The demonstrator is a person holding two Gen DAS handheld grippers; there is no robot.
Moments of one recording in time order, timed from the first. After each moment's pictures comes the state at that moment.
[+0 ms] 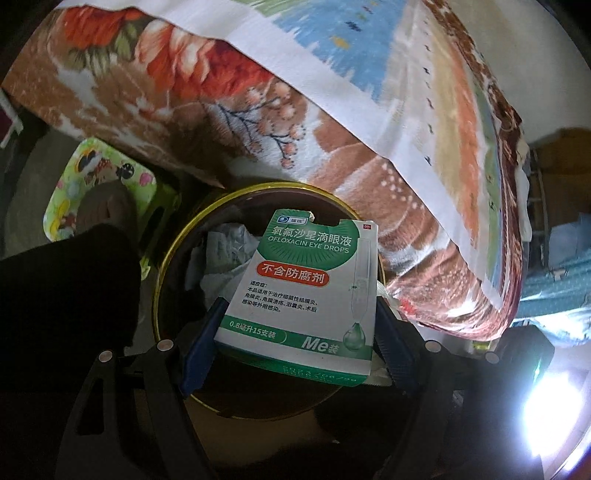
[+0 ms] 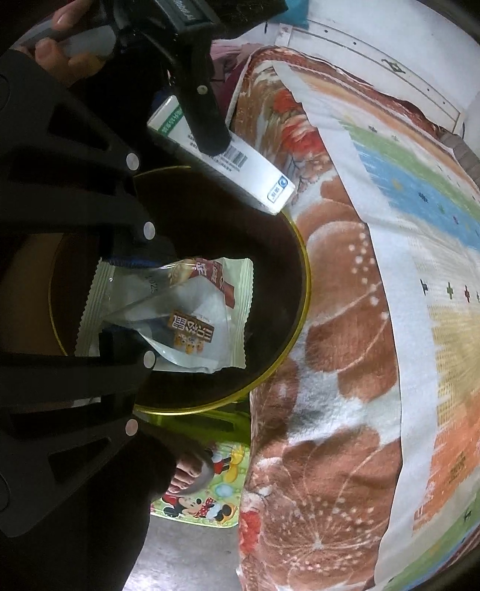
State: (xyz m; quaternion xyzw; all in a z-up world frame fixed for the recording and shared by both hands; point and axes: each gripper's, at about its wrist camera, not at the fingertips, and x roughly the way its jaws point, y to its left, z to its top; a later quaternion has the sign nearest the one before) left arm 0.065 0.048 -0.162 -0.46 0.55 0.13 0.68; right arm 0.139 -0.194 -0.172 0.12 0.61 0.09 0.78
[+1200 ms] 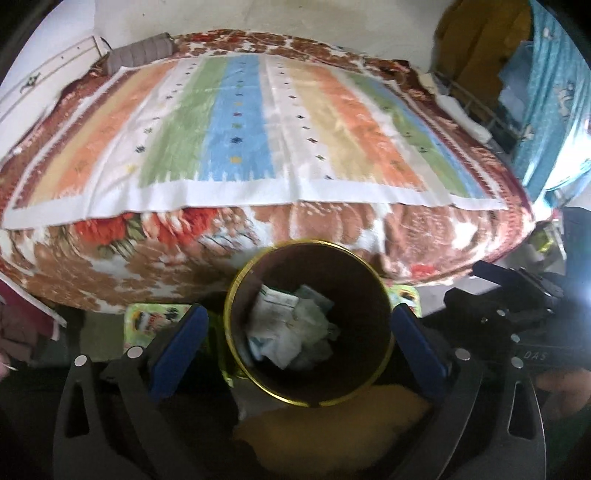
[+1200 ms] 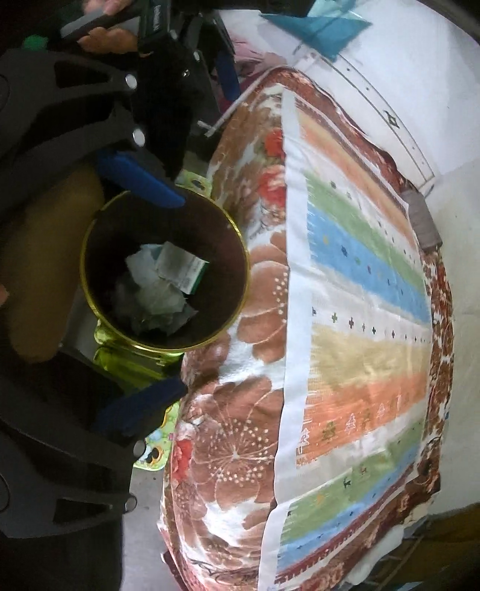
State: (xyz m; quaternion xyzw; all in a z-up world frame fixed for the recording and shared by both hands) left arm 0.003 0.000 -0.045 -0.16 0.47 0.05 0.87; right arm 0.048 -0.209 -0.057 0.01 0.47 0.12 0.88
